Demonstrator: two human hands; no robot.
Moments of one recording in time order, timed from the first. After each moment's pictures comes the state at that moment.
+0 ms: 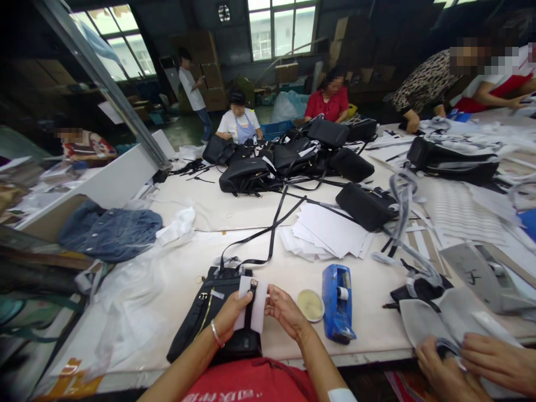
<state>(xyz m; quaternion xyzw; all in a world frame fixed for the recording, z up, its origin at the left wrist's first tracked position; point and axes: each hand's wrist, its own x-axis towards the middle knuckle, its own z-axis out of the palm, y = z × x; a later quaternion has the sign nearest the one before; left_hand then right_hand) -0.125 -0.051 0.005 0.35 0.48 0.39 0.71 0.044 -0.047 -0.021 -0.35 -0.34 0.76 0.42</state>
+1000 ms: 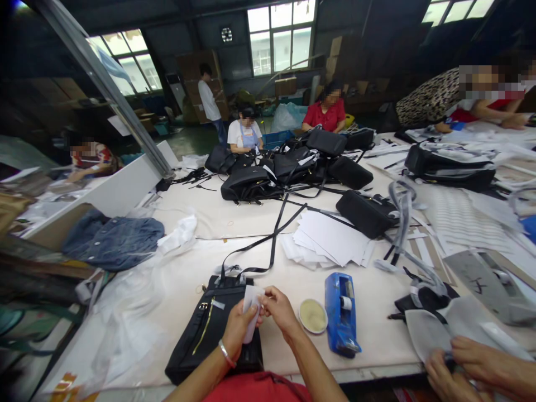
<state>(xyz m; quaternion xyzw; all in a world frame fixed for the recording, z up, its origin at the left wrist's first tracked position) -0.102 -0.055 -0.007 0.35 0.53 0.46 0.62 0.023 -0.029 -0.007 -0.44 -0.46 0.64 0.44</state>
